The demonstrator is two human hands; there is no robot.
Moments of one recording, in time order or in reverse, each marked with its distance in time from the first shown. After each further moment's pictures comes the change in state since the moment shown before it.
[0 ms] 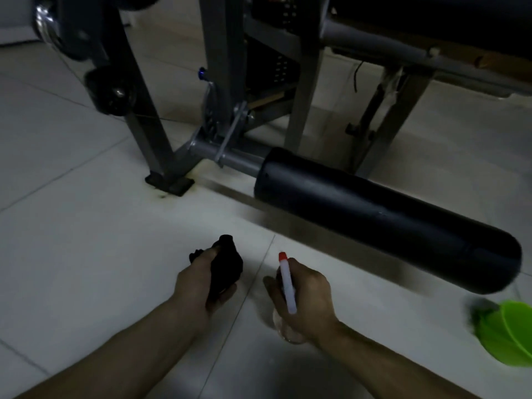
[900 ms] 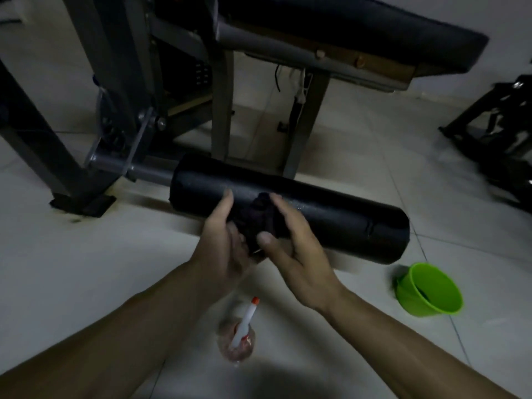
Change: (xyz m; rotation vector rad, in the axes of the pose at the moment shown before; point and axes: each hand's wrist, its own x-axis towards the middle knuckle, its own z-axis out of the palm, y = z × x) left_hand -0.050 -0.013 0.165 -0.018 -0.683 -0.071; right_hand 0.020 -0.010 -0.152 0.214 0.060 0.050
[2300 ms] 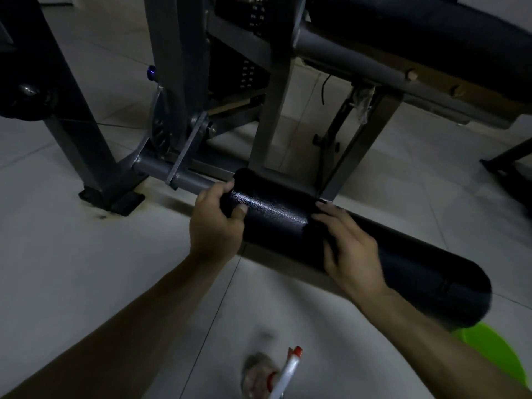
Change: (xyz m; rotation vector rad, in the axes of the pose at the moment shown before) left_hand 0.092 0.079 -0.112 1.053 0.519 0.896; right_hand 0.098 0.059 0.019 -0.606 0.128 -0.289
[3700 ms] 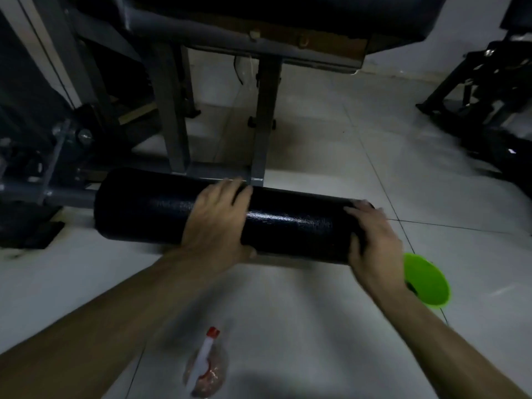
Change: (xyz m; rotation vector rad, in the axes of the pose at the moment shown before) left_hand -0.064 0.101 0.128 0.878 -0.503 0.661; right_hand -0.136 0.138 -0.109 -0.139 0.198 0.396
